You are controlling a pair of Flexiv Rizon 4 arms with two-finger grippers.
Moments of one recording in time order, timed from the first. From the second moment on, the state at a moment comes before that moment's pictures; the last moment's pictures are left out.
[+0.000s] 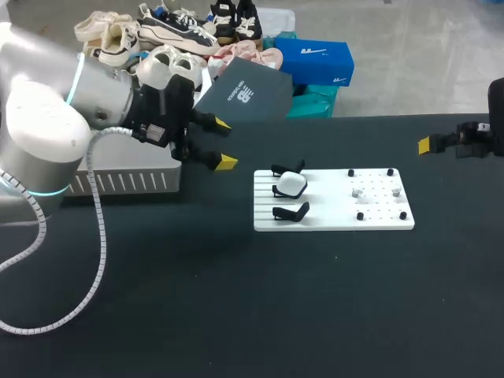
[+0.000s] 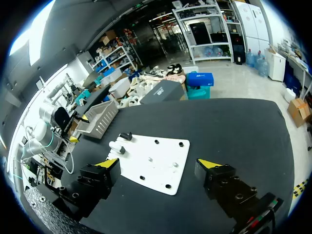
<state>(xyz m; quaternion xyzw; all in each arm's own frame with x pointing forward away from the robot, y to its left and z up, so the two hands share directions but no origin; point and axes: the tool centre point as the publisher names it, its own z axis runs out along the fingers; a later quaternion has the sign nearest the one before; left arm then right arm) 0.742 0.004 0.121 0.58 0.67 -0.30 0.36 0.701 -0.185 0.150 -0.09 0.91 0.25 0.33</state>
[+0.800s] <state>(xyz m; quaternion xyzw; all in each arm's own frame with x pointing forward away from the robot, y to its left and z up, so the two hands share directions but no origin) 0.731 -0.039 0.067 0.60 0.62 -0.32 0.38 0.701 -0.185 0.150 -0.09 0.91 0.25 0.33</state>
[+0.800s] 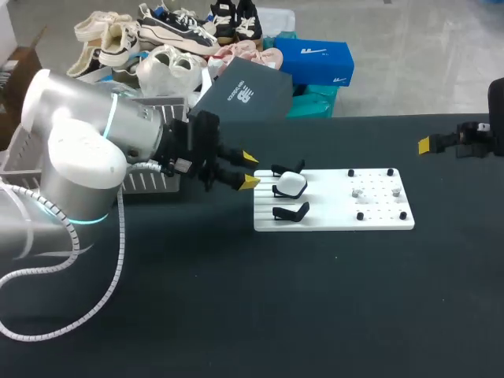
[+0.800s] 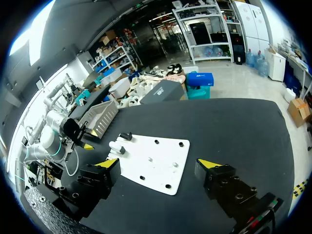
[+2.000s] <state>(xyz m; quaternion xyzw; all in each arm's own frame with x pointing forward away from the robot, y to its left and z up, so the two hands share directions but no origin) 0.747 -0.077 0.028 0.61 0.62 -0.35 0.35 0.701 -0.185 0.150 -0.09 0.91 0.25 0.33</state>
